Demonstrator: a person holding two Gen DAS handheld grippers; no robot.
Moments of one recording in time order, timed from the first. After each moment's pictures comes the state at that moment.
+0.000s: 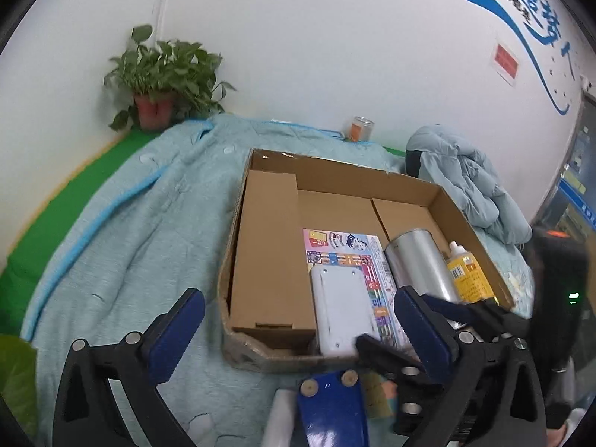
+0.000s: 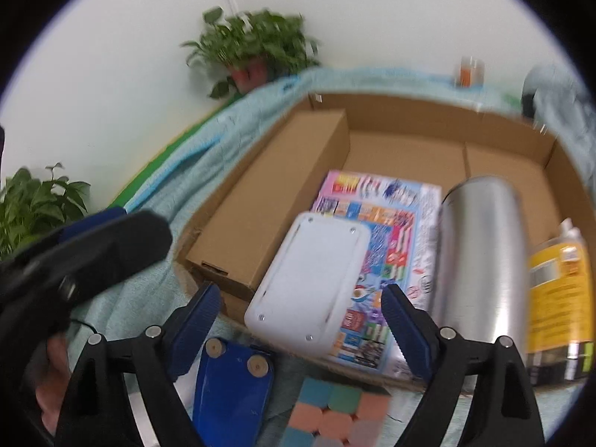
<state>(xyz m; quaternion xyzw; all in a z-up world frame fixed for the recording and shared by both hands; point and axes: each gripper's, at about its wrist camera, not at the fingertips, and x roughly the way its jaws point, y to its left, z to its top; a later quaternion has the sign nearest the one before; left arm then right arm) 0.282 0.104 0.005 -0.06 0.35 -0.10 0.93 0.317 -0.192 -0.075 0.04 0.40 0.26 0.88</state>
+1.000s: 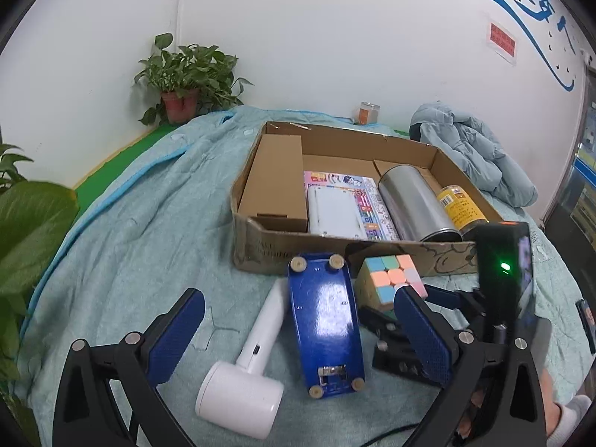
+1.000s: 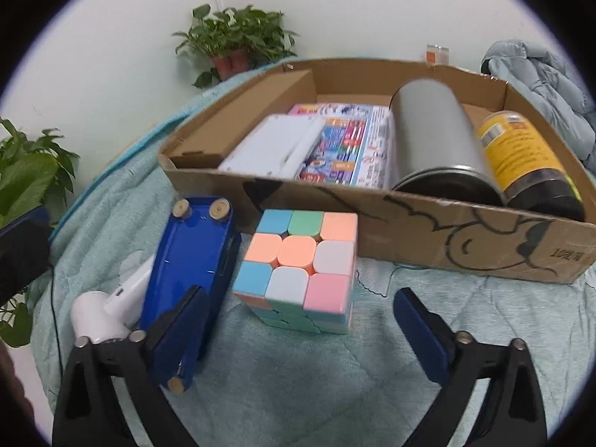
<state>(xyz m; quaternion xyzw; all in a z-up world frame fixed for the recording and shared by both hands) 0.150 0.070 -0.038 -0.03 0.35 -0.05 0.94 0.260 -0.212 -0.151 0.04 0.43 0.22 0.87</state>
